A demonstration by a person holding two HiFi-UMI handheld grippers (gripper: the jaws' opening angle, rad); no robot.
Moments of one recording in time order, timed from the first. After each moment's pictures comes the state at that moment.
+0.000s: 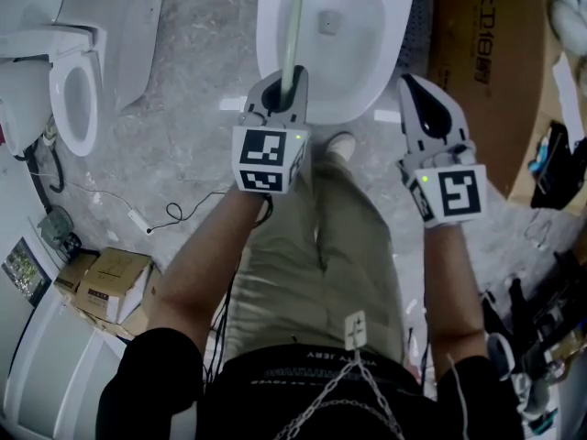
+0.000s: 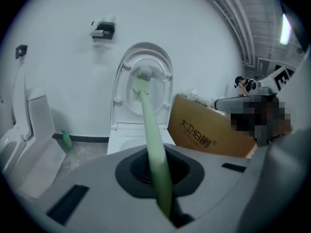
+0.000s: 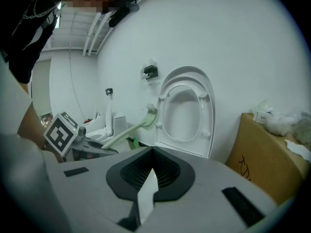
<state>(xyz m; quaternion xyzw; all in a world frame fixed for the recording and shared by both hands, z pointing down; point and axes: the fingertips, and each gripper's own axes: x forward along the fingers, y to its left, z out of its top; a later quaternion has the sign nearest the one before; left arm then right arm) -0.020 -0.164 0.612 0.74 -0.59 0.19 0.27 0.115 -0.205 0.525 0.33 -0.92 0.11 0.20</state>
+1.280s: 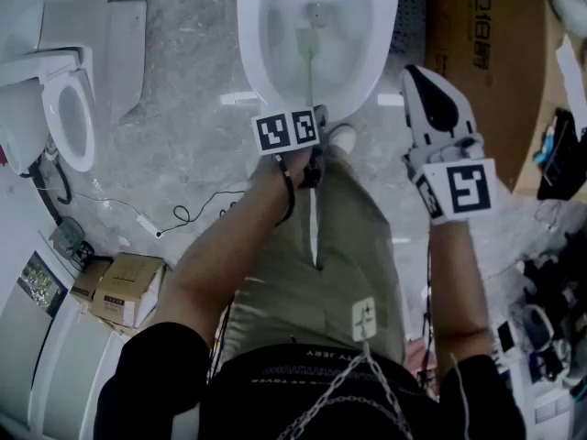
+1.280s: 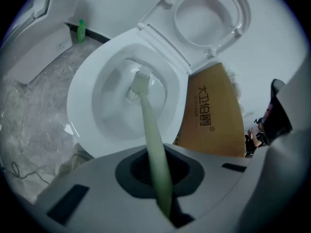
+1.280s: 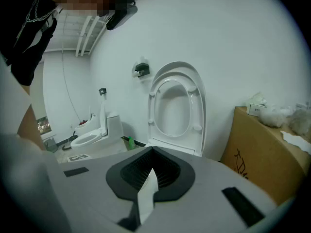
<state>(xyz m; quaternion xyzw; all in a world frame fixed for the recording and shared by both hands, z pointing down) 0.068 -0.085 0.774 0.54 -0.45 0.17 0.69 0.139 -0.230 0.542 0.35 -0.90 0.14 0.21</state>
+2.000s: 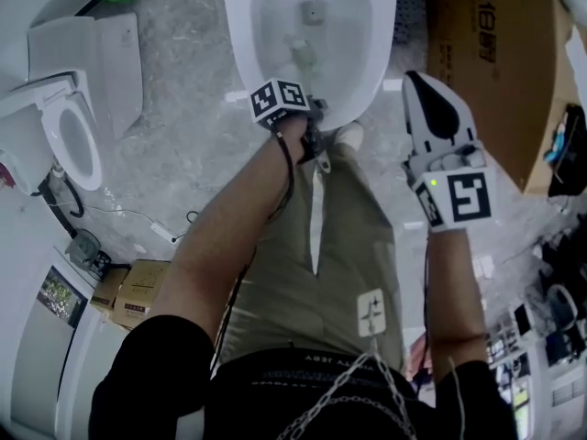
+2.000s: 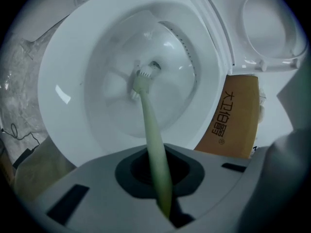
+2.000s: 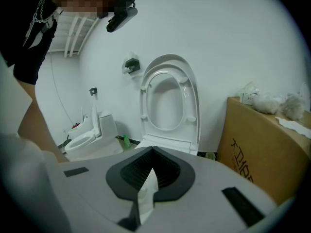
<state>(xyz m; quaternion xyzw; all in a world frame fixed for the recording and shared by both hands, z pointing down) 0.064 -0.091 0.850 0.39 -0.37 0.15 0.83 0.140 -0.240 0.569 0.38 -0.88 0.18 0.21</state>
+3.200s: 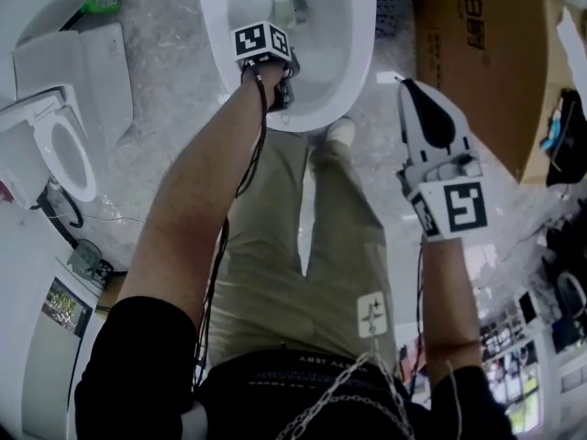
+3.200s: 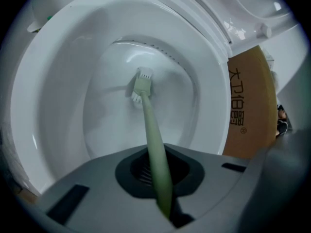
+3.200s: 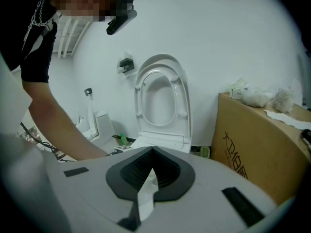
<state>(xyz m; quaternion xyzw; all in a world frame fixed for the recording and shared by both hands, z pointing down) 0.018 -0.191 0.891 0.48 -0.38 0.32 0.72 0.170 -0.227 0.574 0.40 -0.87 0.20 0.22</state>
